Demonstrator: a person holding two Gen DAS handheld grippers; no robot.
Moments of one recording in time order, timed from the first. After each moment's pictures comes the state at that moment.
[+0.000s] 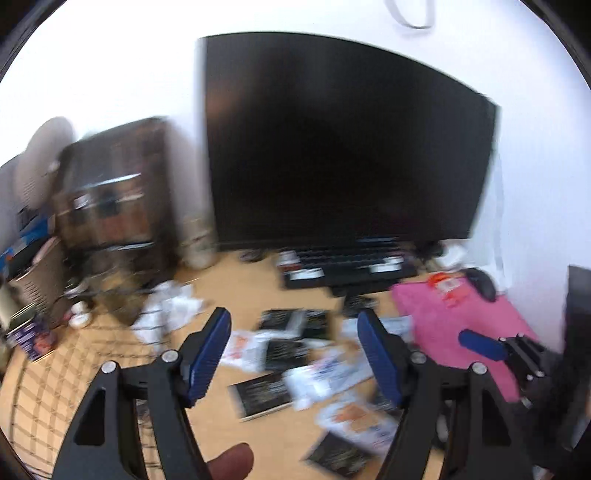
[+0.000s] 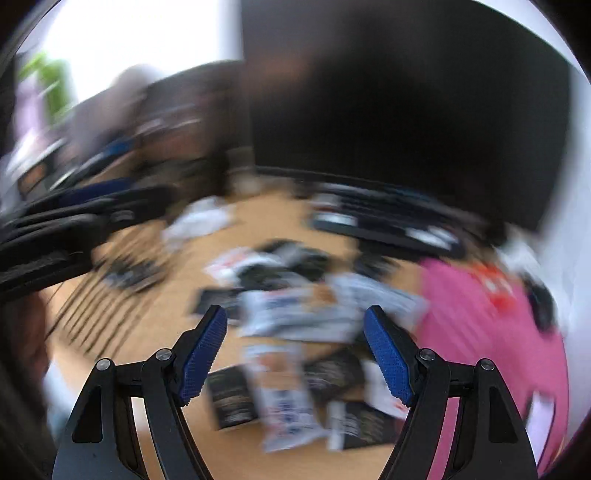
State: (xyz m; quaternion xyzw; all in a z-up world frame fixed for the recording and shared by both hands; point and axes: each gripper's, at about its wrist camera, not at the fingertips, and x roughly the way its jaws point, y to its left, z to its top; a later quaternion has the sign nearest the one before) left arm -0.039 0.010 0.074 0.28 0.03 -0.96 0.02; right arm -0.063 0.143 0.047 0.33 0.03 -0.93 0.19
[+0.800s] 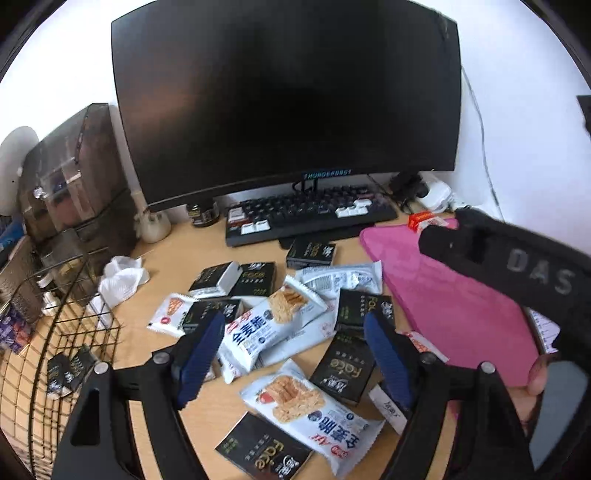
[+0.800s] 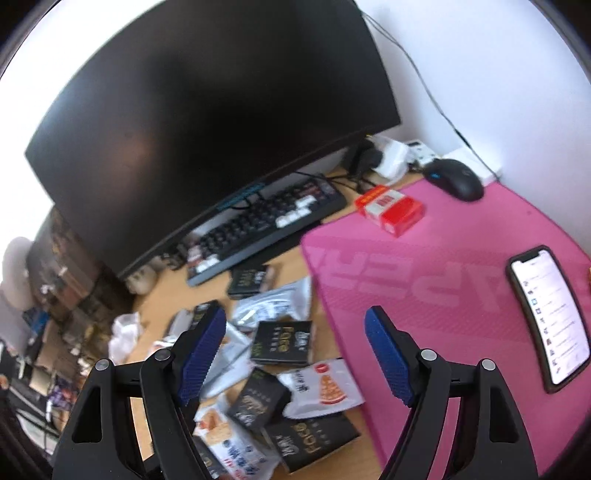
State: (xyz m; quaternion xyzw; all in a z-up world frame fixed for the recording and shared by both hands) left arm -0.056 0.084 -0.001 0.32 -0.02 -0.95 0.01; right arm -0.088 0.226 0.037 0.33 -0.18 -0.92 0.08
